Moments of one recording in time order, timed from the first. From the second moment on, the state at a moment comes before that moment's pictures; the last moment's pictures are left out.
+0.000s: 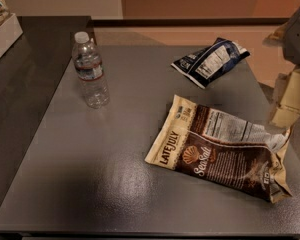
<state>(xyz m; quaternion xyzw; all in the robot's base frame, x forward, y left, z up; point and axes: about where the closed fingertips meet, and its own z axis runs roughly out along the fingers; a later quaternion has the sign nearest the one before) 0.438 -0.217 0.976 -0.60 0.78 -0.03 0.16</state>
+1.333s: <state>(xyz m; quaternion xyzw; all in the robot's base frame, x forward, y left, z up) 0.438 -0.204 0.912 -0.61 0.78 0.01 0.10</state>
